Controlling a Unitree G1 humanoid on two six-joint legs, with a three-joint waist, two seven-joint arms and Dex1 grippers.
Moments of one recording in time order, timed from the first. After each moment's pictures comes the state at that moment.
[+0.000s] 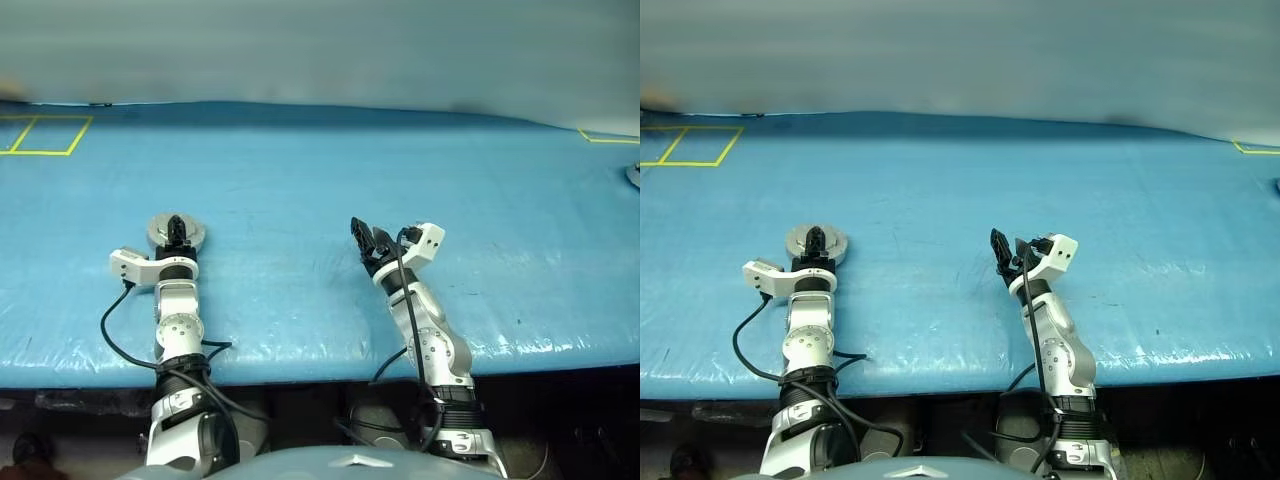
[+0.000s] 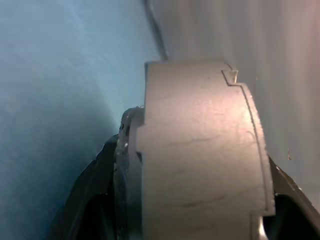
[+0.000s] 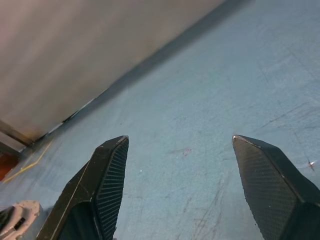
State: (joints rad) left arm -0.35 -0.03 0.52 0.33 -0.93 0.03 -0.02; right arm -0.15 0.08 -0.08 -0.03 0.60 0.28 0.15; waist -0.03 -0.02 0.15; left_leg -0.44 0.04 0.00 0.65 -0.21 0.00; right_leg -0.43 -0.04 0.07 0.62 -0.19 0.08
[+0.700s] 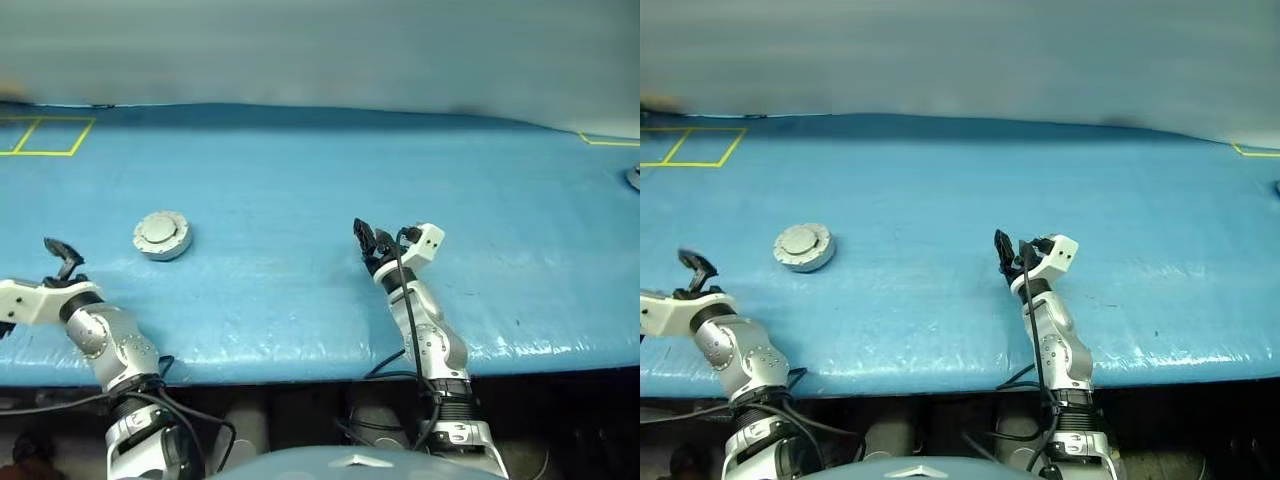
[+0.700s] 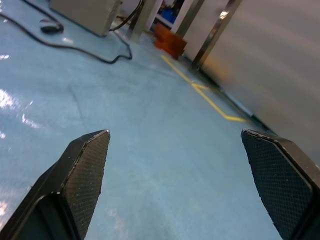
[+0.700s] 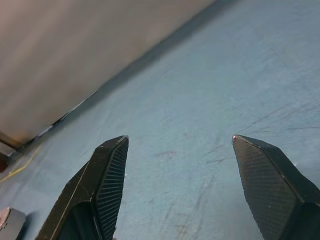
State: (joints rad) left arm -0.24 0.11 0.58 0.24 -0.54 -0.38 0.05; right arm -0.18 0.07 -0.06 0.07 0.51 0.17 0.15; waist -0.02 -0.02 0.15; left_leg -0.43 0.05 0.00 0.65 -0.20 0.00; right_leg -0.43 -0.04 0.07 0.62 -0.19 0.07
